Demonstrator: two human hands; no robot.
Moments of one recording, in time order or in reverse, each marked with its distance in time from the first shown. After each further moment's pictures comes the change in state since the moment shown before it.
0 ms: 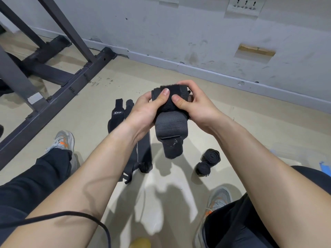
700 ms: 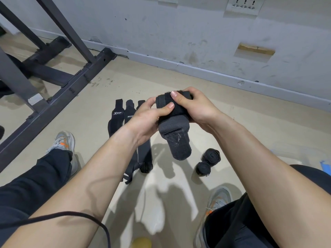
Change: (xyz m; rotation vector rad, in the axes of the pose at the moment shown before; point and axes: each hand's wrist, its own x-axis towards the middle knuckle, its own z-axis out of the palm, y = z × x) left_hand -0.011 -0.003 0.003 -0.067 -0.087 -0.110; right_hand 0.007 0.004 -0.002 -0.083 0.092 0.177
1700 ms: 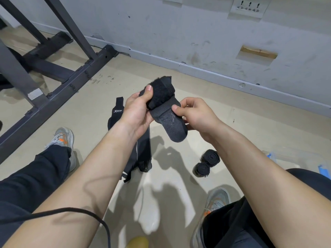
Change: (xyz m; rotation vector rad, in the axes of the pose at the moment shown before) left_hand 0.007 0.011 -0.016 -0.247 0.241 0.112; right_hand -0.016 0.005 0.010 -0.118 -0.003 0.056
